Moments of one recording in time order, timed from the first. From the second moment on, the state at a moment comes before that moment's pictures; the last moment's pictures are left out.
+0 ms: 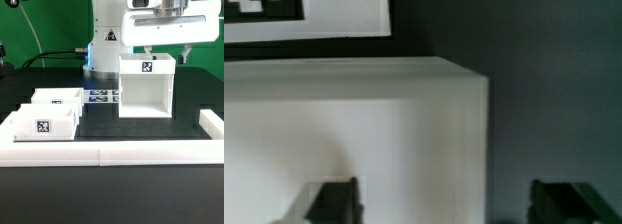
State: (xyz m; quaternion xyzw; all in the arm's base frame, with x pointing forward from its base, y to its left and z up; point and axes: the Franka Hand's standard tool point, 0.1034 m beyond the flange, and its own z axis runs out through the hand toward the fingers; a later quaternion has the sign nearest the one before) arm 0.400 0.101 0.098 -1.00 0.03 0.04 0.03
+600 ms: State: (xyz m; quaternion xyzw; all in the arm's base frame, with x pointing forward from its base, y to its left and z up) arm 0.400 0.101 0.098 -1.00 0.03 0.04 0.03
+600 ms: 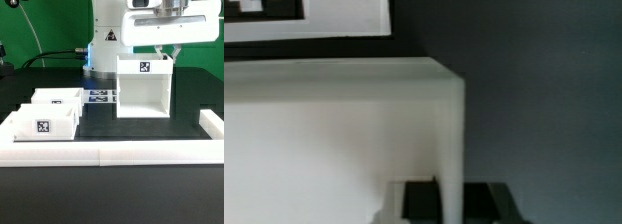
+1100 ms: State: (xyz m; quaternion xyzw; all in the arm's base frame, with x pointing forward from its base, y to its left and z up) arm 0.404 0.100 0.098 -1.00 0.02 0.04 0.03
